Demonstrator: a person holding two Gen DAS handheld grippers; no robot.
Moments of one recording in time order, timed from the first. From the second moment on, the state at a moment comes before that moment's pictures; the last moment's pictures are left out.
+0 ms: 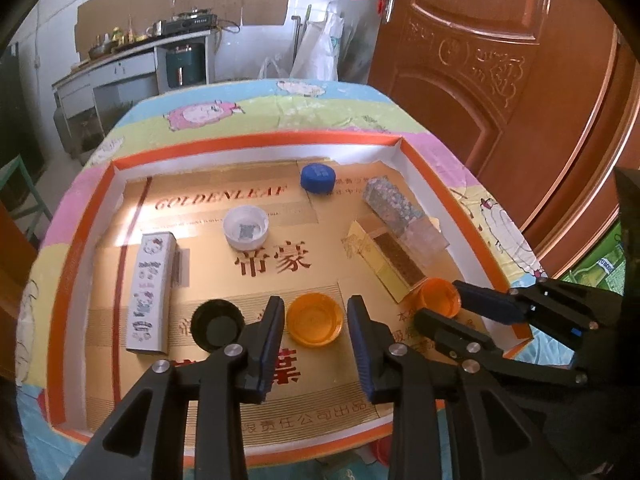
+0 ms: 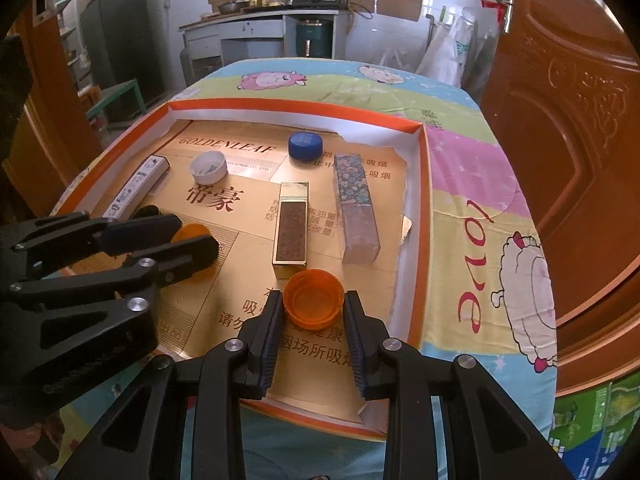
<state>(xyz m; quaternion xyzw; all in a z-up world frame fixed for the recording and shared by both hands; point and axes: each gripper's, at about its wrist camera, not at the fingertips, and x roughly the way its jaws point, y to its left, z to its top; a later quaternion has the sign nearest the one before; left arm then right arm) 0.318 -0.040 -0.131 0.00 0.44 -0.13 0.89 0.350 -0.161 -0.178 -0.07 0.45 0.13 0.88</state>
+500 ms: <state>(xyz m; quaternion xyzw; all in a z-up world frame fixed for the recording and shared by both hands) 0.297 -0.020 -0.108 -0.02 0.42 -0.13 0.90 0.338 -0.165 -0.168 -0.05 0.43 0.13 0.89</state>
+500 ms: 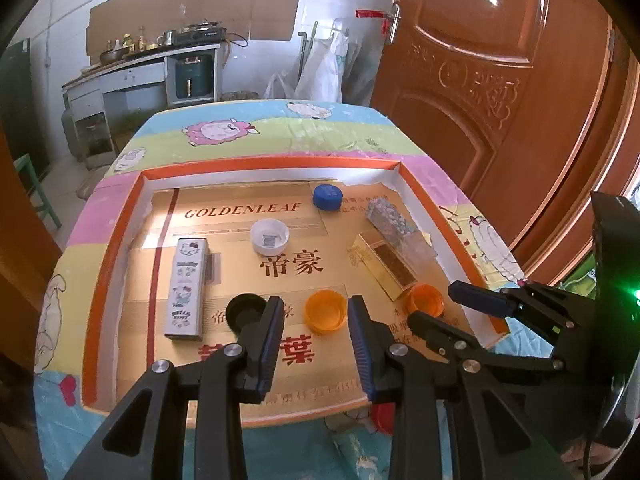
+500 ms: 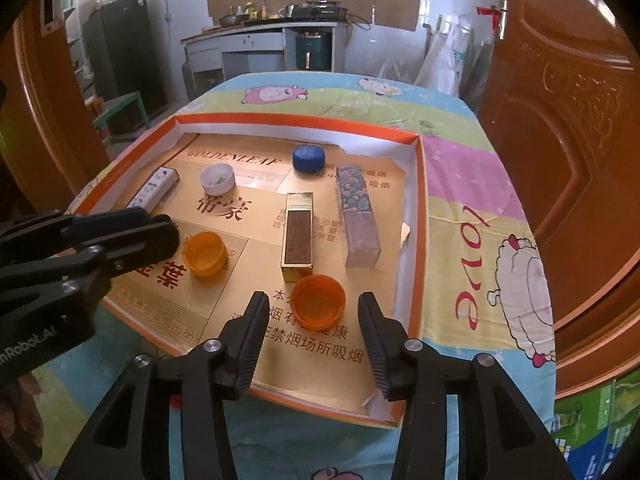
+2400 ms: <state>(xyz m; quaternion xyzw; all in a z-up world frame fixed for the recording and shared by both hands) 0.199 -0.049 -0.128 -0.01 0.44 -0.13 0.89 0.210 -0.195 -0.138 0.01 0.40 0.12 0.91</state>
